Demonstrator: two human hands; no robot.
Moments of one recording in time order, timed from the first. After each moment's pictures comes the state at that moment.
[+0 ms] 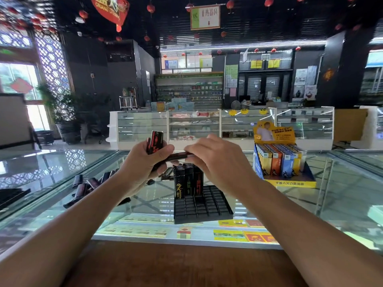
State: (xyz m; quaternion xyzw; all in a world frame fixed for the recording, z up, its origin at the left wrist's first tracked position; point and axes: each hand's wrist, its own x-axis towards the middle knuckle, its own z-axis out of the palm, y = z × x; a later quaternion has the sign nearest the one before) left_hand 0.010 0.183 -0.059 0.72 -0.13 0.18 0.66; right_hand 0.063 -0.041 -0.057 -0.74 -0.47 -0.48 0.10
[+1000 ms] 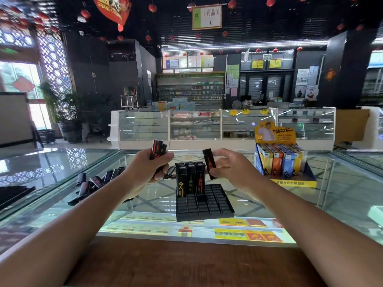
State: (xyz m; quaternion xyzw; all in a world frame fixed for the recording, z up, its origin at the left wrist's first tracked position) left_hand 0.021 0.191 -0.075 0.75 -0.02 0.16 0.64; right_hand 0.099 -0.065 -0.082 -0.79 -0.29 0.01 0.55
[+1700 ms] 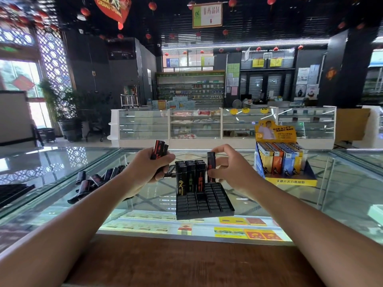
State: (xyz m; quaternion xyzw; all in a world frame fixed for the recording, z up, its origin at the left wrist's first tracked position) left_hand 0.021 0.193 -0.078 0.78 -0.02 0.16 0.61; right_hand 0.099 -0.061 -0.089 -0.77 -0.30 0.00 0.57
